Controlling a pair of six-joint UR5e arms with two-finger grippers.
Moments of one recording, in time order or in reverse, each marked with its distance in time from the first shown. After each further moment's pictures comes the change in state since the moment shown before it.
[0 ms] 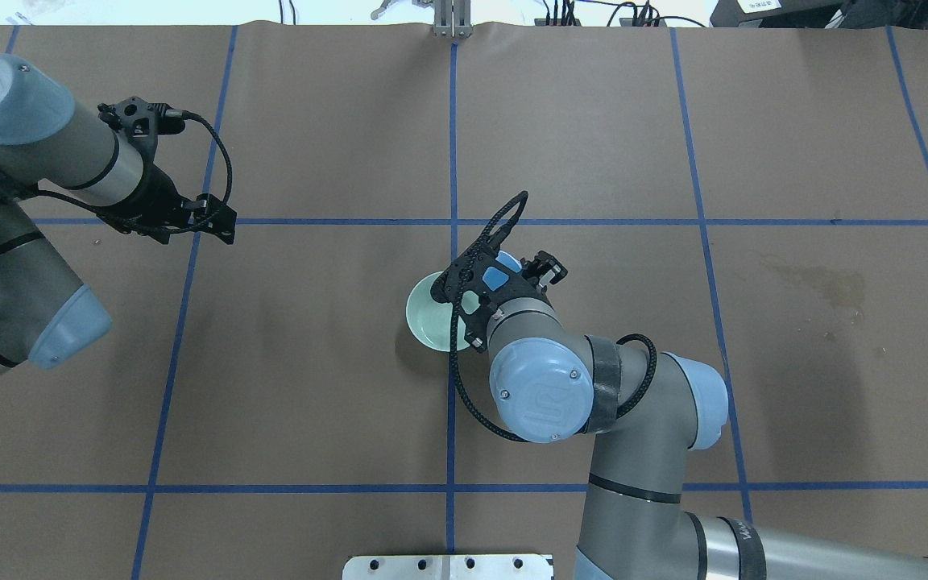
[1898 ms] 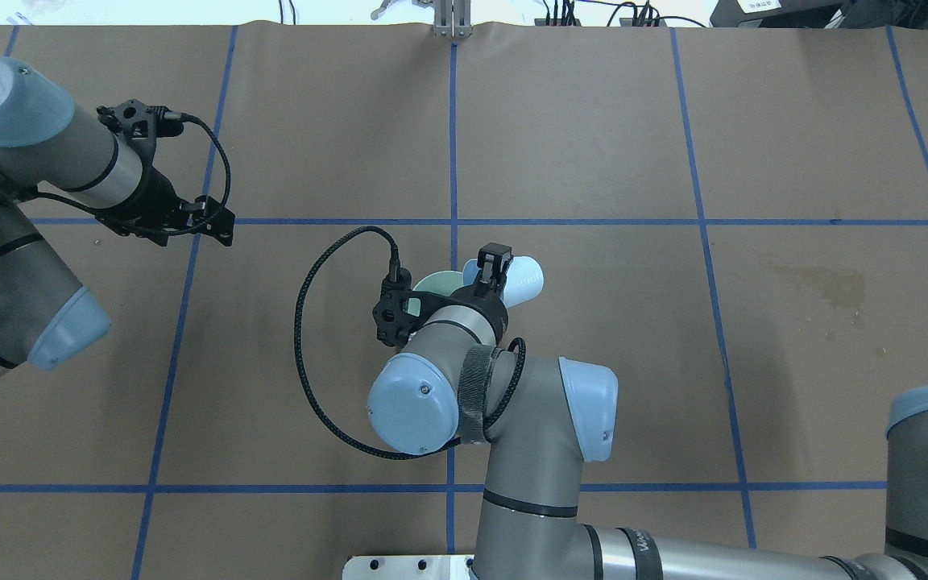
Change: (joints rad) left arm 0.001 0.004 0.003 0.000 0.000 -0.003; right arm -0.038 0.198 -0.121 -0.399 -0.123 -0.414
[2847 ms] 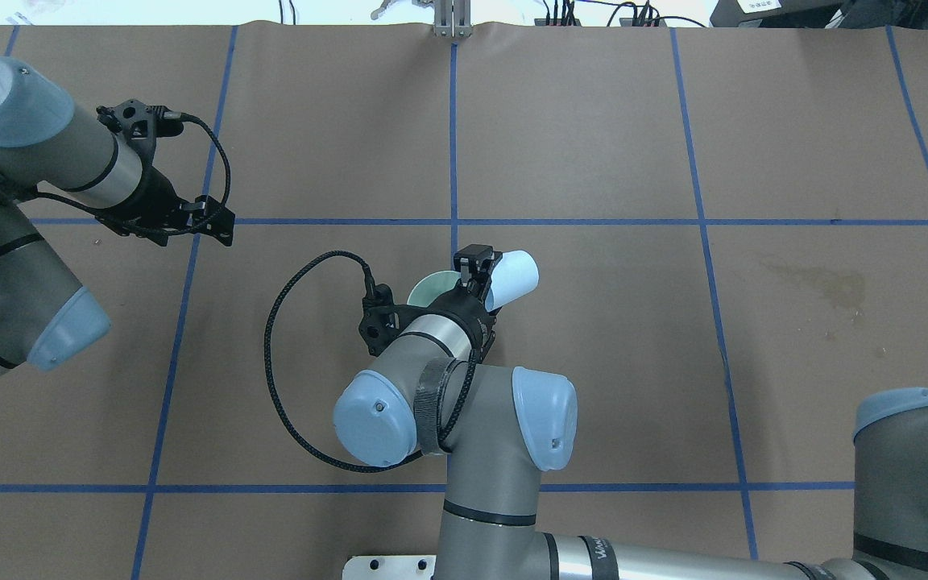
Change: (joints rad) left arm 0.000 0.001 -0.001 0.000 0.000 -0.003; right arm -0.024 0.071 -0.085 -0.109 -0.080 -0.072
